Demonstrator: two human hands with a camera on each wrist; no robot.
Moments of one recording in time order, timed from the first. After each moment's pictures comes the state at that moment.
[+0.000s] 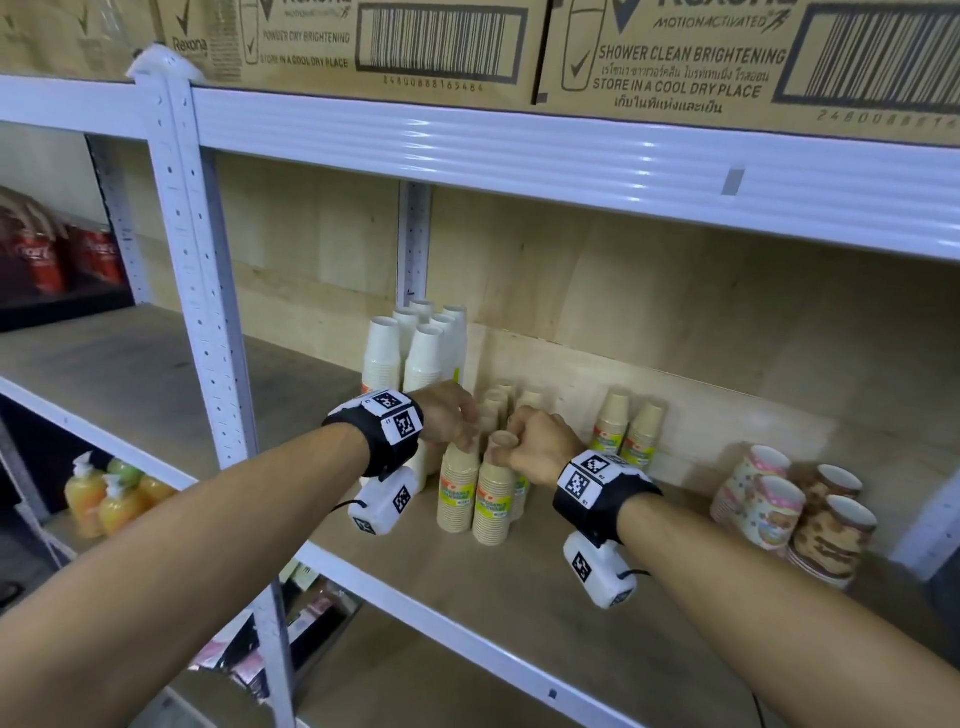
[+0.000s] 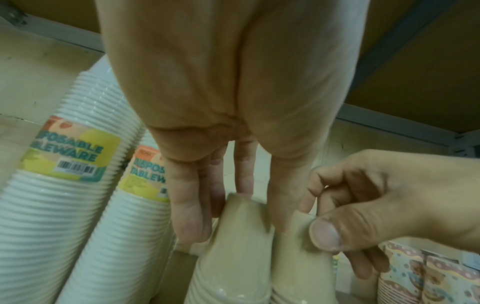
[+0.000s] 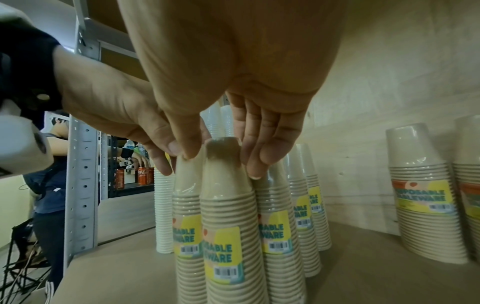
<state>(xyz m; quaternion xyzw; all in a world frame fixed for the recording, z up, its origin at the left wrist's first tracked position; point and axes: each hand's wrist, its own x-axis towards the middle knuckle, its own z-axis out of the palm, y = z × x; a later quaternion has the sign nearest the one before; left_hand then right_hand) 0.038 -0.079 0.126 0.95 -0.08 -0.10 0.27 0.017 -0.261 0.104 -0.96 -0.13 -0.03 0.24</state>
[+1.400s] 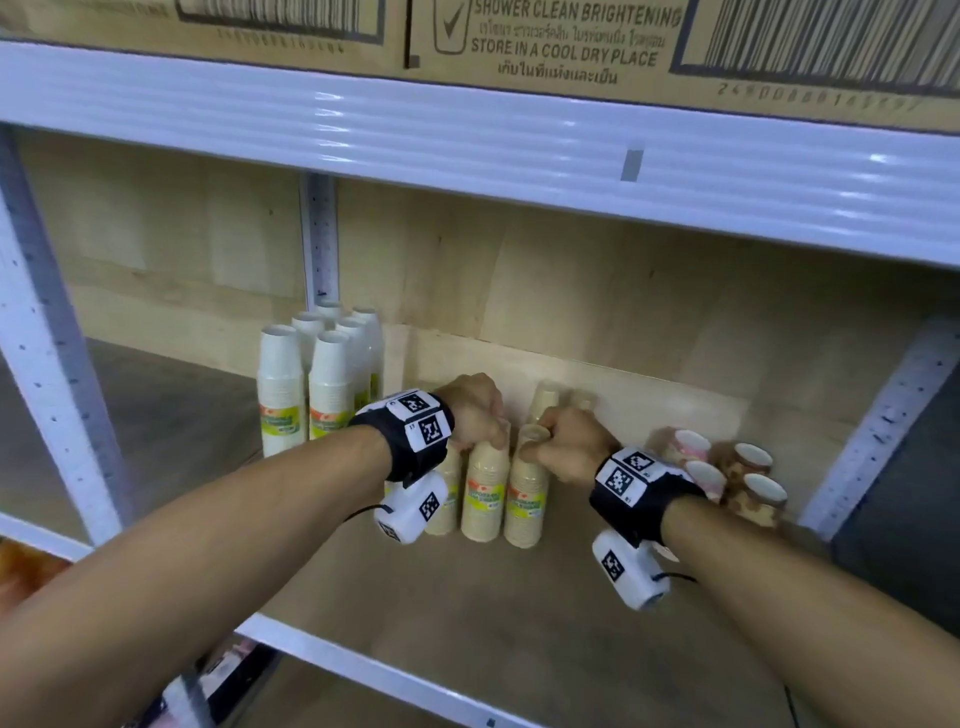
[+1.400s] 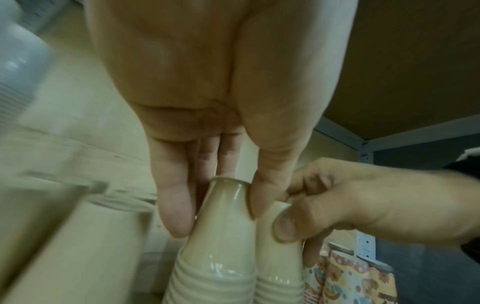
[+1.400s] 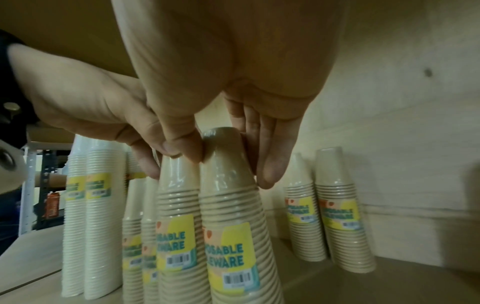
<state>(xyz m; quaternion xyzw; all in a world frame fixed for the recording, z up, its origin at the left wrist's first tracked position) 0.065 -0.197 0.145 0.95 -0.15 -0.07 0.25 0.030 -0.368 0.119 -0.96 -0.04 -0.02 0.28</state>
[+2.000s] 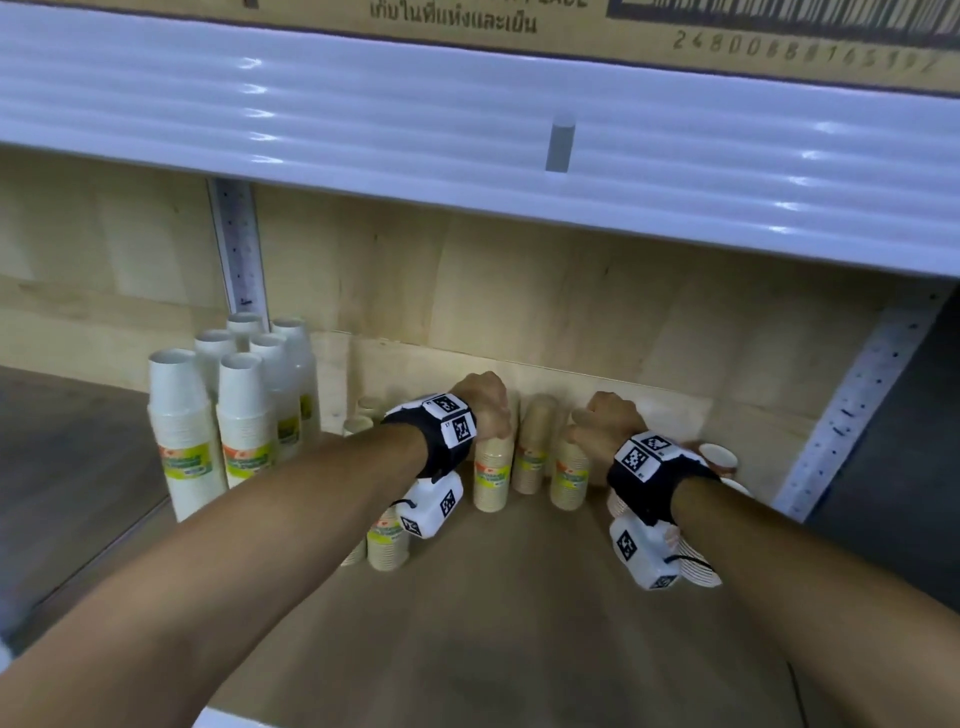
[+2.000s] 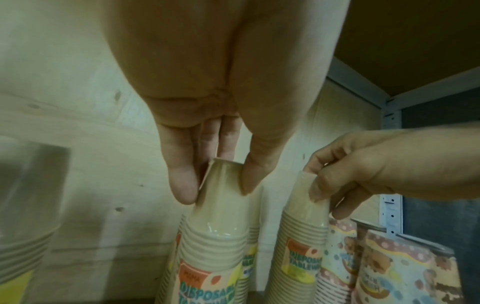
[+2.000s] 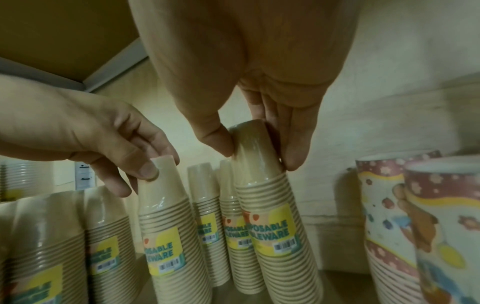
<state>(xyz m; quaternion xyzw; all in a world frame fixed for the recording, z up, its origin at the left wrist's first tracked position) 0.130 -0.279 0.139 0.96 -0.17 -0.04 0.23 0.116 -0.482 0.101 -0.97 0.13 -0.04 0.18</state>
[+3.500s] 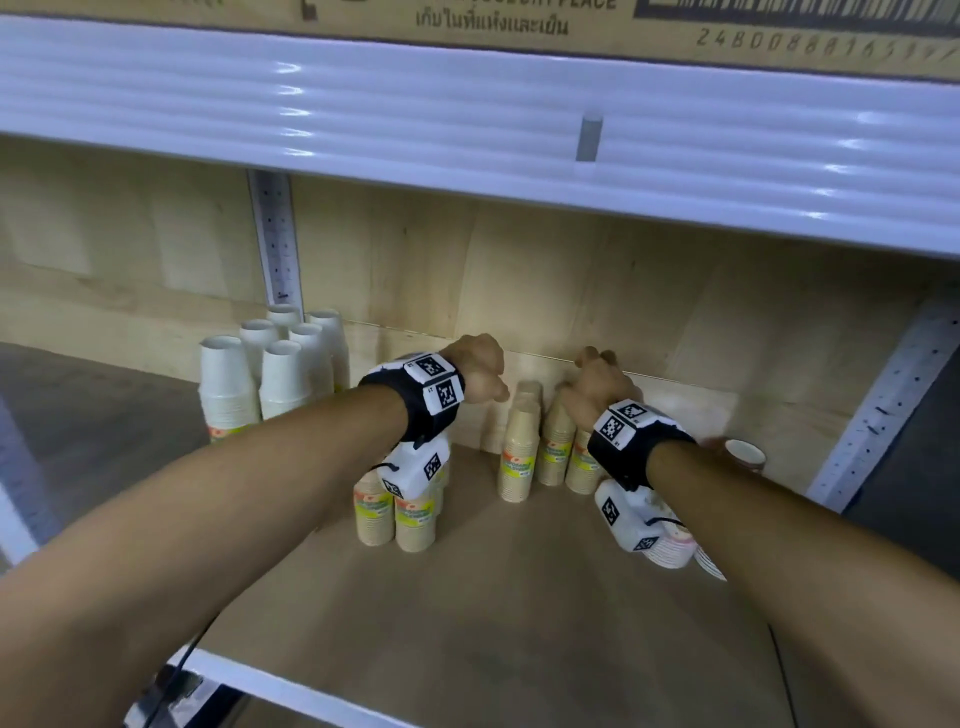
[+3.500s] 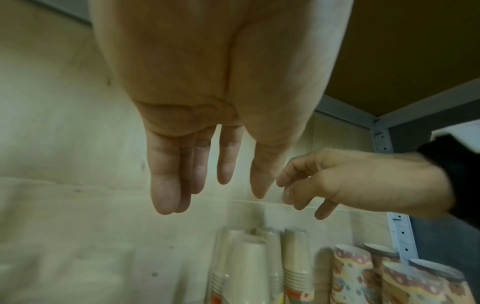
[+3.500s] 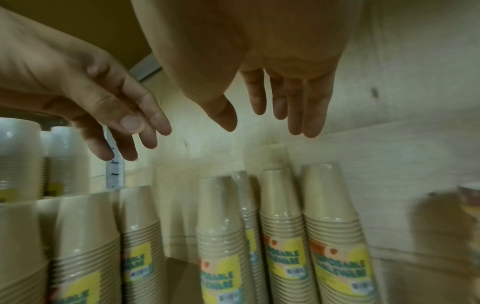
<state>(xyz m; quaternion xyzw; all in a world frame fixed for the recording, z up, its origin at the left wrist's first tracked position) 0.097 -0.237 0.187 0.97 -0.17 0.00 0.17 0.100 -0.419 0.144 -0.97 0.09 -0.15 0.16</state>
